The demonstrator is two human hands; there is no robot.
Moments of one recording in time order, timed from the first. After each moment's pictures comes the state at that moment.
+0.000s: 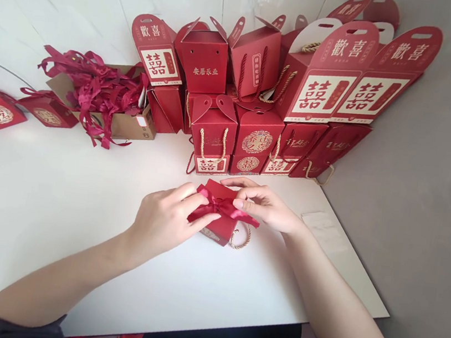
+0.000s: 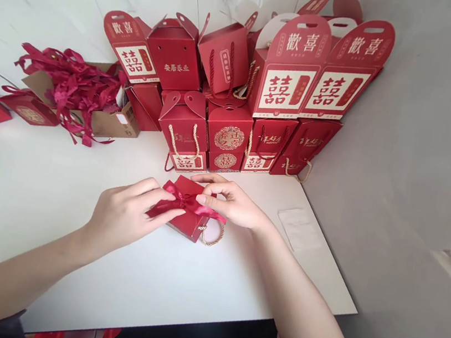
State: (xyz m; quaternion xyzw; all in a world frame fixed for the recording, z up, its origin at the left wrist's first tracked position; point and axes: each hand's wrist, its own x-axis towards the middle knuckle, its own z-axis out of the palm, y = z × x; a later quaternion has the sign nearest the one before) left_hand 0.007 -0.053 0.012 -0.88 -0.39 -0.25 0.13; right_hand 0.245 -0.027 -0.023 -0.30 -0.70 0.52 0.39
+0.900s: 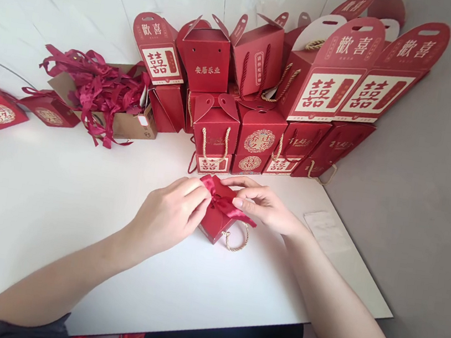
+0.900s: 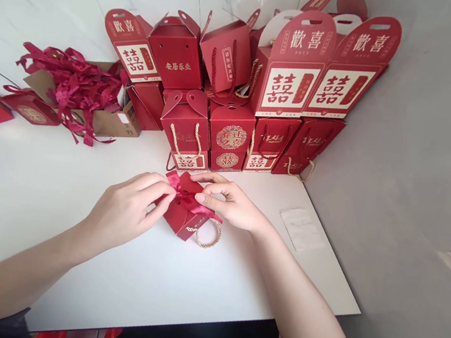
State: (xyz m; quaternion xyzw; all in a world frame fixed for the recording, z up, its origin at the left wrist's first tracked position) left_hand 0.007 -0.050 0.024 -0.90 -0.39 -0.19 0.07; right_hand 0.238 -0.030 -0.025 -0.30 -0.70 0.51 0.41
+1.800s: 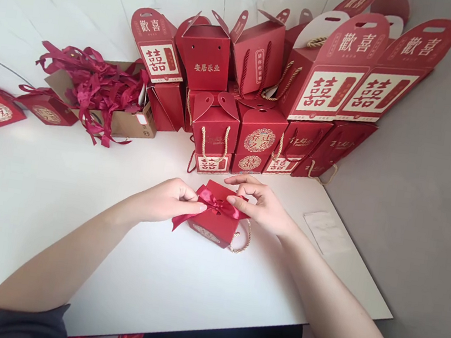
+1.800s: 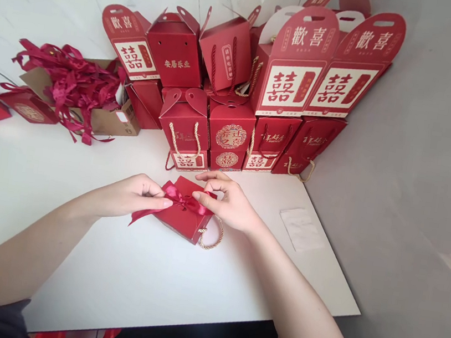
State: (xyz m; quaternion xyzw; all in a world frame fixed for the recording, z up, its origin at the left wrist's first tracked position) left_hand -0.007 -0.013 0.033 -0.71 -0.47 -0.01 -0.52; right_hand 0.230 -0.029 -0.035 -0.38 -0.70 0.43 0.43
